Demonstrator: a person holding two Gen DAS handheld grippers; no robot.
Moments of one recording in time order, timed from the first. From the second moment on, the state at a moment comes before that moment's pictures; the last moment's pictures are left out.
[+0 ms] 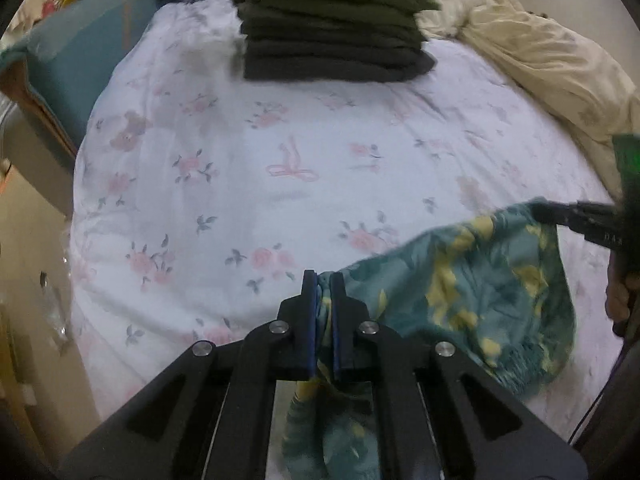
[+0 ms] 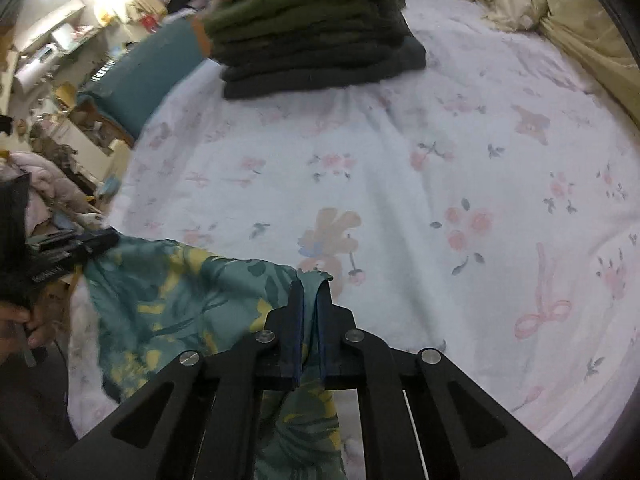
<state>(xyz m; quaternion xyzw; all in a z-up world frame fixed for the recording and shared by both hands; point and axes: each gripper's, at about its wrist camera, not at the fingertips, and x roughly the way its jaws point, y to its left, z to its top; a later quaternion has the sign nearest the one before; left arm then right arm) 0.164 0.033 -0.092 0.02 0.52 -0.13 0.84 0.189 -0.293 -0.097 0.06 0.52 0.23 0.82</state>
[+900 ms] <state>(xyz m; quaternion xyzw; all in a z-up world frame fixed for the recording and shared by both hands) 0.009 -0.011 -0.119 0.36 0.55 -0.31 0.69 0.032 -0.249 -0.100 -0.17 0.60 0.28 0.73</state>
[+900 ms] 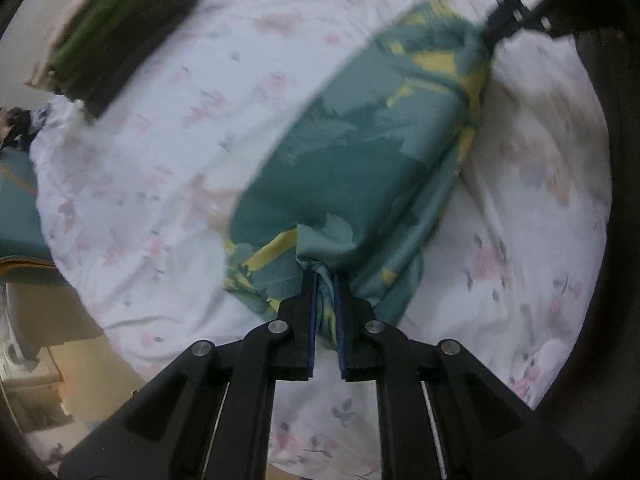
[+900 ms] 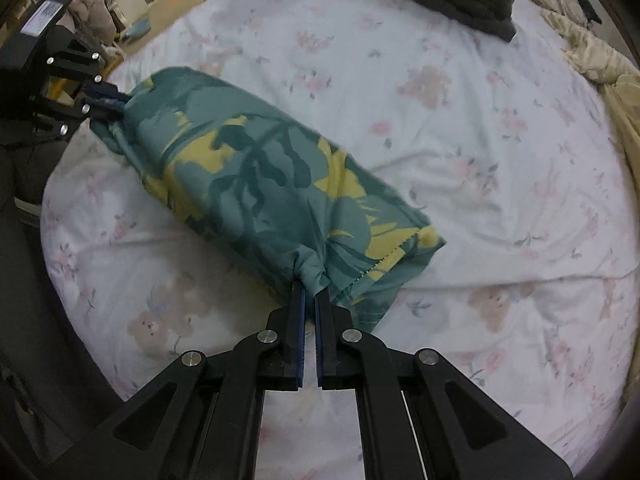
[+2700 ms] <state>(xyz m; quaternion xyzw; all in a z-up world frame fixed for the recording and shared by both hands) 0.044 0.063 -0.168 -0.18 0.64 0.00 0.75 0.082 -0.303 -0.157 0.20 0.66 0.12 0.71</state>
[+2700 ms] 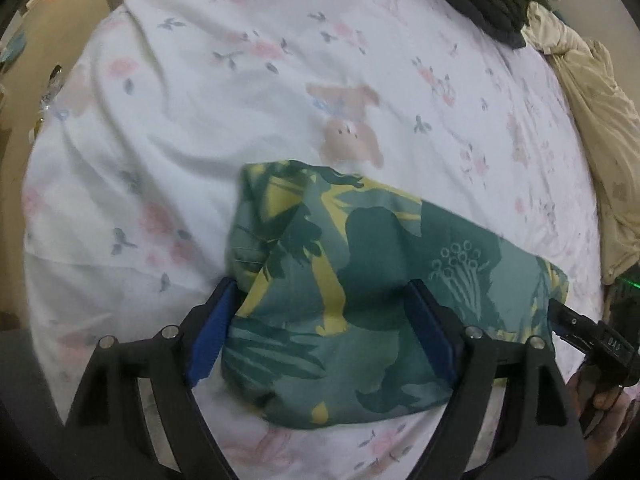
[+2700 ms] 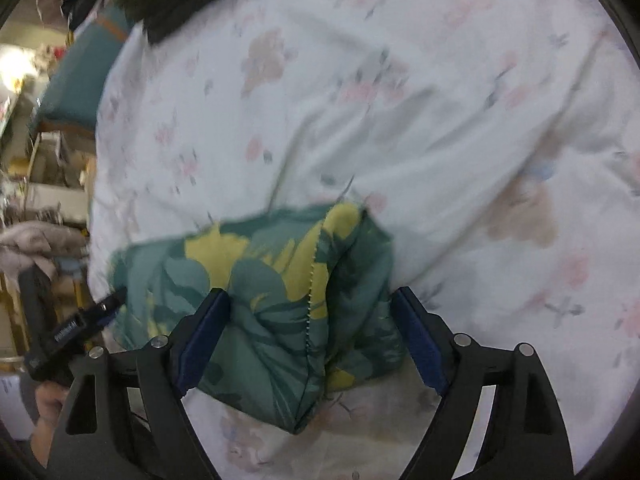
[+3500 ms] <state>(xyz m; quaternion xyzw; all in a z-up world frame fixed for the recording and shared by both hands) 0.074 0.069 -0.022 -0.17 0.50 -0.12 0.84 0.105 -0.288 -0.030 0.22 0.50 0.24 0.81</state>
